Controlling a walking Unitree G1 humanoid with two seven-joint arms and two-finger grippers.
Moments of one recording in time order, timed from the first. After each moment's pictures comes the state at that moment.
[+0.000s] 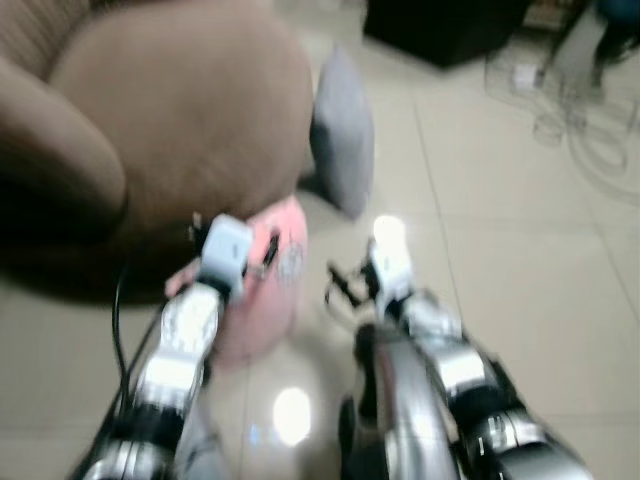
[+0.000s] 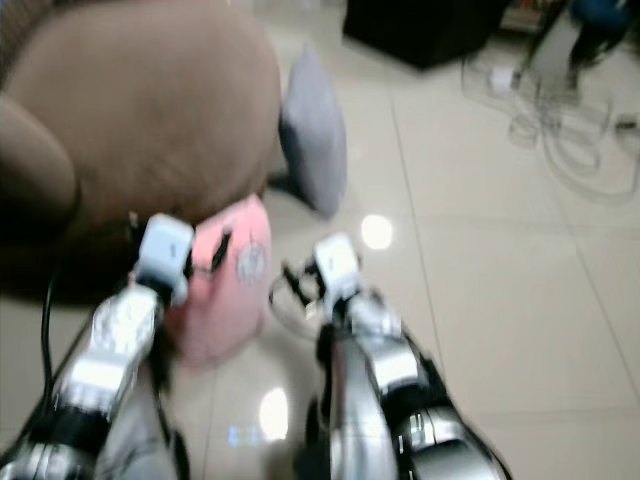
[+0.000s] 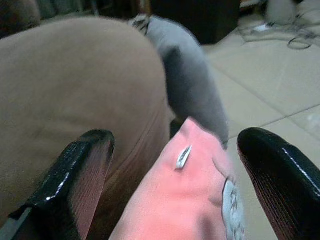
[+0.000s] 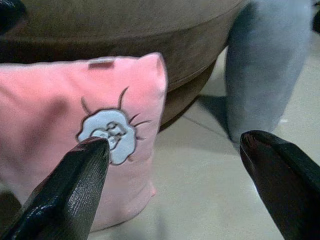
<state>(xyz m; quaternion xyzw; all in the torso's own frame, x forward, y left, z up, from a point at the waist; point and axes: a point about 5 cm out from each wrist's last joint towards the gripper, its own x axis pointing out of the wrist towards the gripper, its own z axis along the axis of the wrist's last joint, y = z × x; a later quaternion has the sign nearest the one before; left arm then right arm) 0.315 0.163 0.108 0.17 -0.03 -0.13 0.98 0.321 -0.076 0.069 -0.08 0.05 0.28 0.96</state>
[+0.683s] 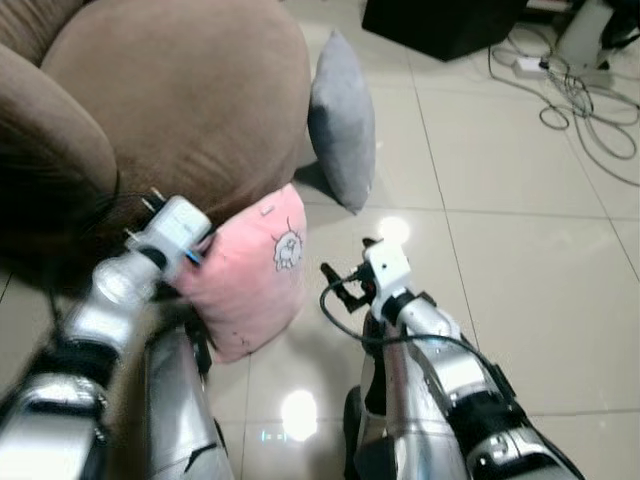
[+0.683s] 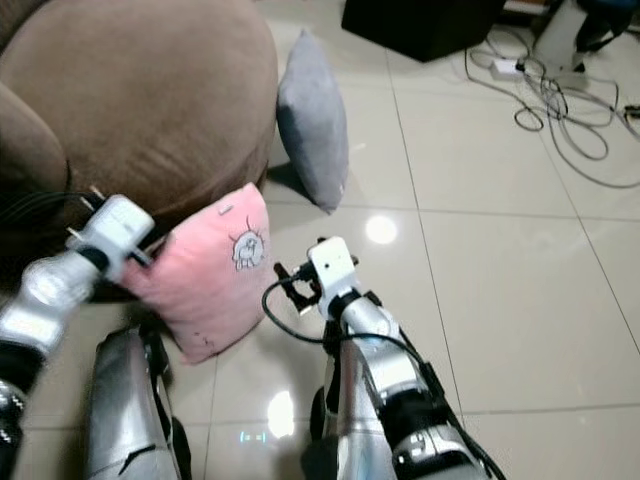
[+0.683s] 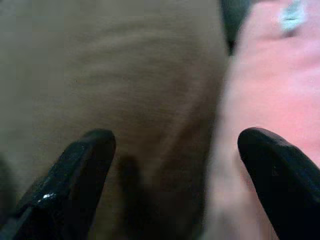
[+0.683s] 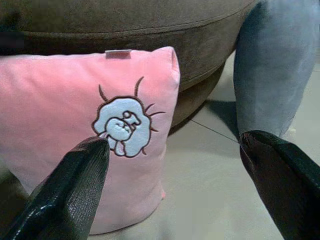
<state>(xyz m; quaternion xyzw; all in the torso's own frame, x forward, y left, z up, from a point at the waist) 0.351 0.257 0.134 0.36 0.08 -0.11 0.92 0.313 -0.081 0.076 -0.08 0.03 0.28 0.96</state>
